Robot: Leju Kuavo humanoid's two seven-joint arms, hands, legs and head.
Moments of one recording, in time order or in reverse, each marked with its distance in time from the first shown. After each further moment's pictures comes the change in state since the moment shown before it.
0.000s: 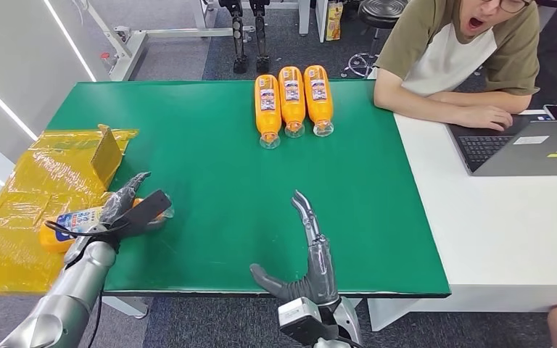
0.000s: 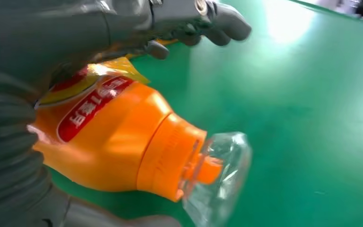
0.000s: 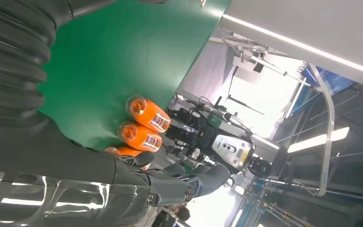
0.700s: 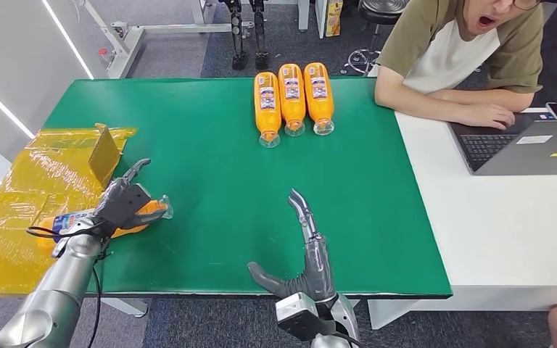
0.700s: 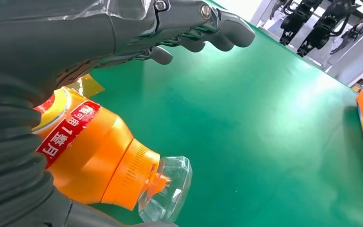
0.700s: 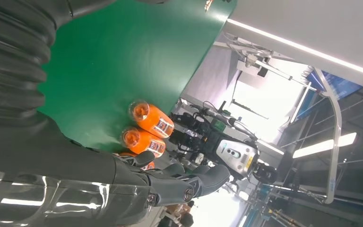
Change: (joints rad) left arm -0.019 0.027 0.068 -0.049 0.103 -0.127 -0.297; right arm -0.018 0.015 -0.011 0.036 -0.003 0.016 -0.011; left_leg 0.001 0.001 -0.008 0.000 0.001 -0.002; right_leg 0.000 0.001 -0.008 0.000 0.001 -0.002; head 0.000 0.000
